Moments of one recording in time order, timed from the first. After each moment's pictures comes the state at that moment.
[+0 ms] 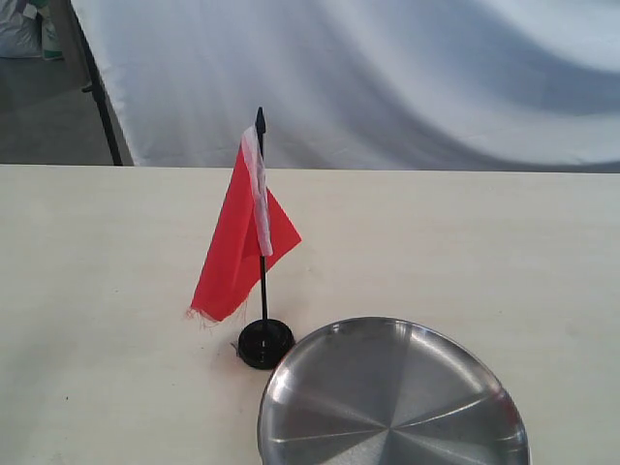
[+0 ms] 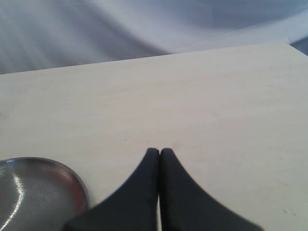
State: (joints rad) left arm 0.14 0.00 0.00 -0.10 -0.52 -0.28; right arm 0.03 0.15 0.00 0.11 0.22 -0.01
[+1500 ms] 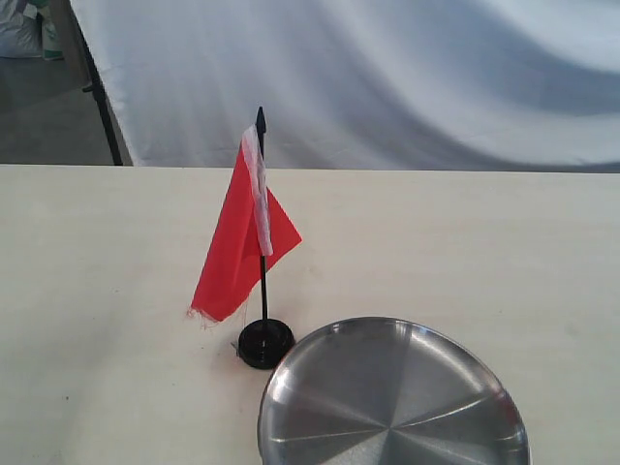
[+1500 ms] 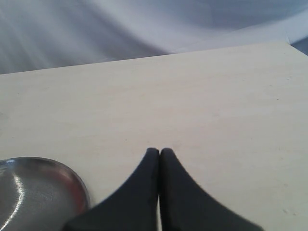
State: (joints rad) left arm -0.09 0.56 -0.57 0.62 0.10 -0.55; right arm 0.03 0.15 0.00 0.11 0.22 -0.01
